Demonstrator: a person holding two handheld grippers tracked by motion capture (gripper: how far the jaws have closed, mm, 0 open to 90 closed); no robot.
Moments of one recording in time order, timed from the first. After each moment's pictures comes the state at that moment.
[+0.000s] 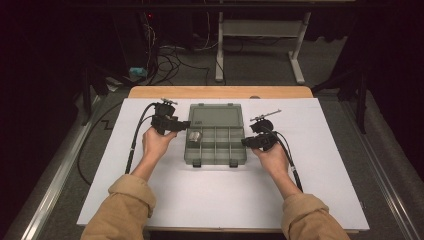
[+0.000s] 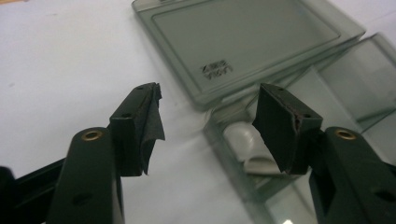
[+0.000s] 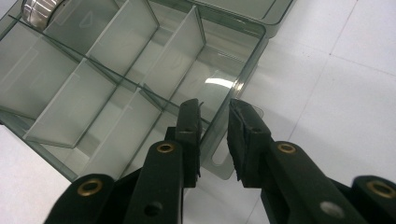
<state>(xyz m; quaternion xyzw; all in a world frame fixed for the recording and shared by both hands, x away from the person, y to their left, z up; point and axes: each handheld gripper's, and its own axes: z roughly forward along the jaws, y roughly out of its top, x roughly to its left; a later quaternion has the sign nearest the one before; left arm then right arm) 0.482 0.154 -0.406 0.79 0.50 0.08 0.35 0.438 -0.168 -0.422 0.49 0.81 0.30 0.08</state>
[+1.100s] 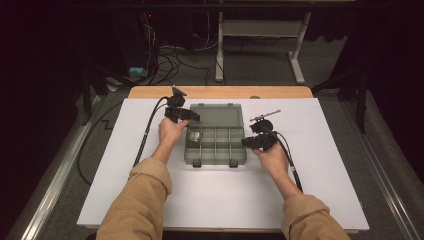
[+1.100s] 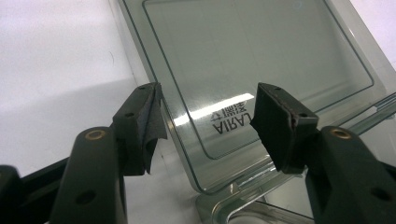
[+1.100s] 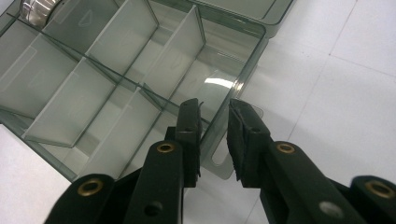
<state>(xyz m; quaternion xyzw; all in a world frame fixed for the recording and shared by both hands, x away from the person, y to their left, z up) 0.548 0.136 -0.436 0.76 0.56 -0.02 0.32 0.438 -0.167 -0.422 0.49 0.81 0.30 0.08</state>
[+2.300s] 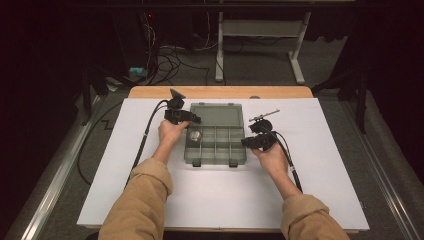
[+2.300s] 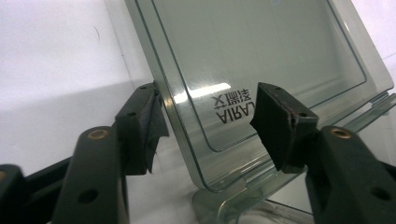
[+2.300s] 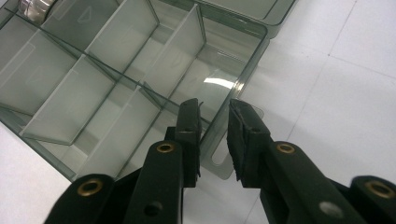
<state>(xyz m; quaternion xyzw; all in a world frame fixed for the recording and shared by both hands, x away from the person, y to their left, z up) 0.552 0.143 -0.449 0.75 0.57 -0.07 0.33 0.437 -0.165 -0.421 0.49 0.82 0.29 0.09</state>
